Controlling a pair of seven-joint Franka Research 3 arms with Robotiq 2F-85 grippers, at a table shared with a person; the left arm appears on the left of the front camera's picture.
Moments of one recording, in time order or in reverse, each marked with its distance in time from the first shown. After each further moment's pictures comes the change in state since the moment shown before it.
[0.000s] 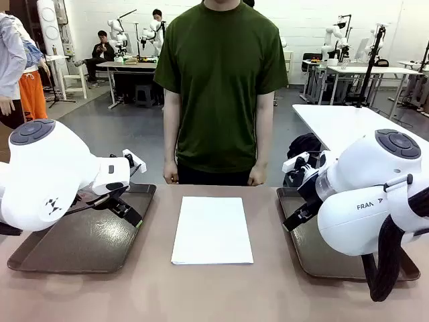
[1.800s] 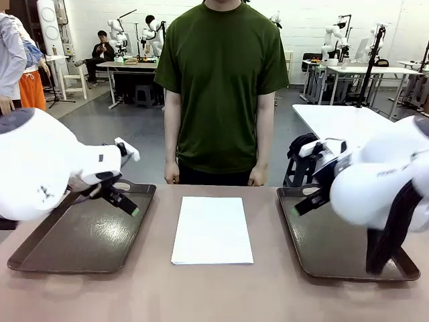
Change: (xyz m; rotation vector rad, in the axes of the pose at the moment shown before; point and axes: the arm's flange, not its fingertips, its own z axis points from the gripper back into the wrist) left arm 0.007 0.024 0.032 -0.034 -0.091 -0.026; right arm -0.002 -0.048 0.037 0.064 -0.113 -0.073
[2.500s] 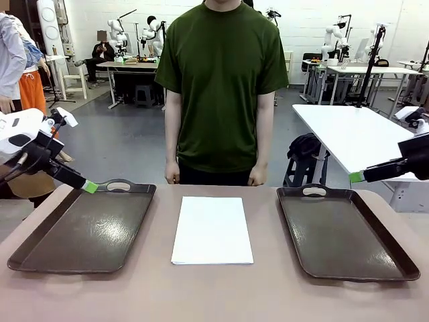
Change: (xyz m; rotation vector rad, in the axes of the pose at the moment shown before) left arm -0.039 0.081 0.083 -0.217 -0.103 0.024; right arm -0.043 -0.115 0.098 0.192 -0.289 -0.095
